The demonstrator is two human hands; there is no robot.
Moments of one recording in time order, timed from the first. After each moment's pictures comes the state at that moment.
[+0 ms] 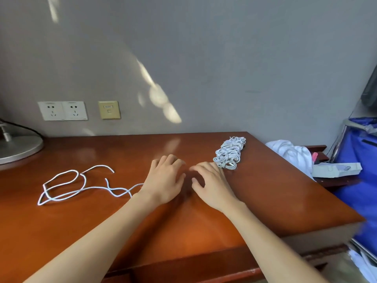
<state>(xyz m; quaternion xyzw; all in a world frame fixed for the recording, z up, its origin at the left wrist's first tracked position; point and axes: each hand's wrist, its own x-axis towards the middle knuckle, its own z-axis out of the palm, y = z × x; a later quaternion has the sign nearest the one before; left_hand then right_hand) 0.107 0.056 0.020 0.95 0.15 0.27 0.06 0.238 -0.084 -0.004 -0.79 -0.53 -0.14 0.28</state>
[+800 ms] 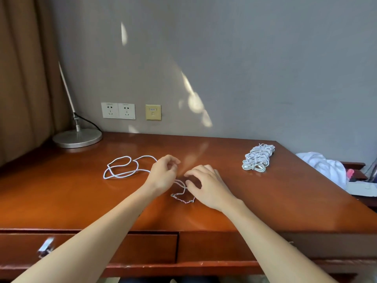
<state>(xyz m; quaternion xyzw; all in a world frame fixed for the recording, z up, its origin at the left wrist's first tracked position) -0.003 0.084 0.024 0.81 0.29 0.35 0.36 0.128 -0.051 0.014 -0.75 -0.61 -0.07 0.25</state>
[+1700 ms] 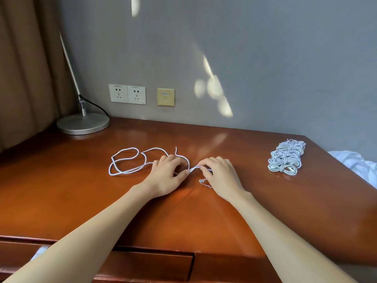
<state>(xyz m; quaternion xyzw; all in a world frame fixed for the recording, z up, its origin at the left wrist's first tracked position) -0.001 0.153 -0.011 0.92 0.25 0.23 0.19 0.174 0.029 -0.012 -0.74 -0.60 -0.13 0.26</state>
